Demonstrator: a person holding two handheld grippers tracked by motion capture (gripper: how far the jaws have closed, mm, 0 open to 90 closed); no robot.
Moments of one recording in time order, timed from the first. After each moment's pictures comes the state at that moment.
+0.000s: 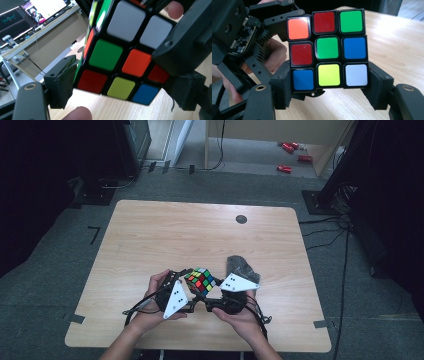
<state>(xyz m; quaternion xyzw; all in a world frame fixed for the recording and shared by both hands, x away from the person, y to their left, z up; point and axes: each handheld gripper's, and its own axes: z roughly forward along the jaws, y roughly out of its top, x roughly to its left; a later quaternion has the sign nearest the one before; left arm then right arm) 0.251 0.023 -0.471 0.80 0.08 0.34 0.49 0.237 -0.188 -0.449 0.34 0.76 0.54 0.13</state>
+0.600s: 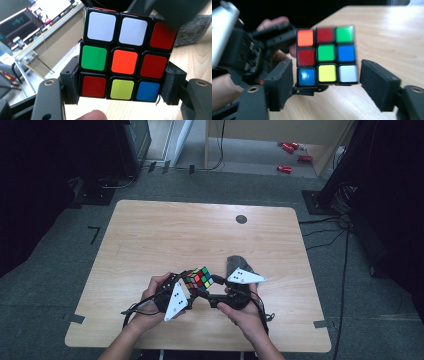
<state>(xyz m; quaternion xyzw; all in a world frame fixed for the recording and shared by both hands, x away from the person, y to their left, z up) 0.253 0.029 -0.474 0.80 0.08 0.36 0.47 0.247 -0.203 -0.444 0.38 0.72 0.57 0.06</state>
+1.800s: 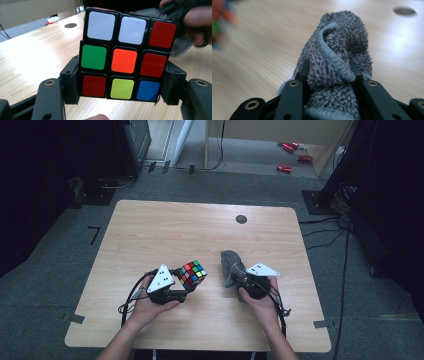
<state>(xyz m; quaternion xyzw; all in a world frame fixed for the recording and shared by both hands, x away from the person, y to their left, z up) 0.279 0.049 -0.465 0.80 0.22 0.16 0.53 0.279 -0.262 -0.479 0.46 0.74 0.45 0.19</state>
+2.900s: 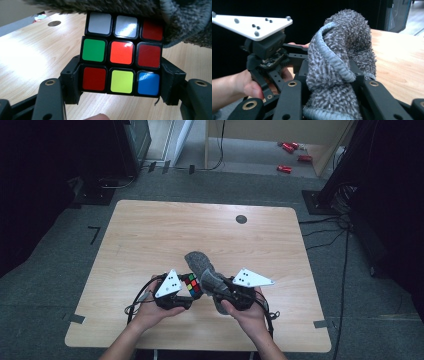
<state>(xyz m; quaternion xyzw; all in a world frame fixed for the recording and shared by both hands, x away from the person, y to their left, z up) 0.269 0.033 -0.465 0.82 0.19 0.14 0.52 0.237 -0.207 -0.426 0.33 0.72 0.60 0.11</state>
